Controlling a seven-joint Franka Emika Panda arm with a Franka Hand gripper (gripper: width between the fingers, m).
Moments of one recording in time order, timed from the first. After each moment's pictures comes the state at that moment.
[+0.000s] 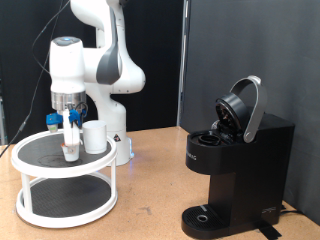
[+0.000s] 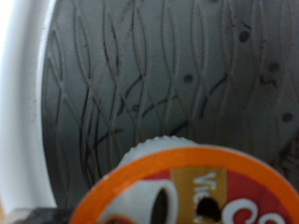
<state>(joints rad) -0.19 -0.33 -0.39 -2.66 -0.16 2.35 1.99</state>
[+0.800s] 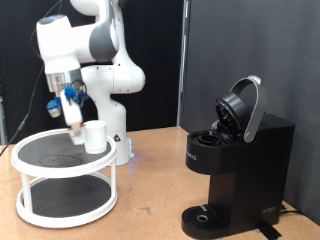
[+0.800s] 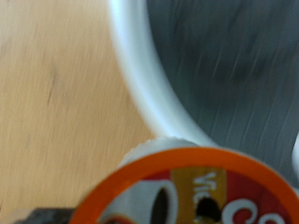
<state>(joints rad) -0.12 -0.39 -0.42 -2.53 0.18 2.15 1.85</state>
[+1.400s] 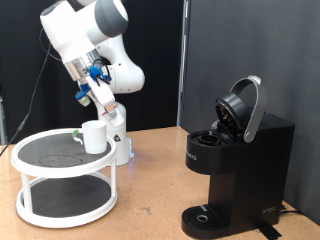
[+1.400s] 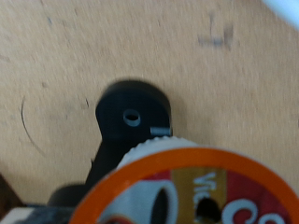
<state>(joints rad) -0.04 -0.40 -0.40 -2.47 0.41 2.02 1.84</state>
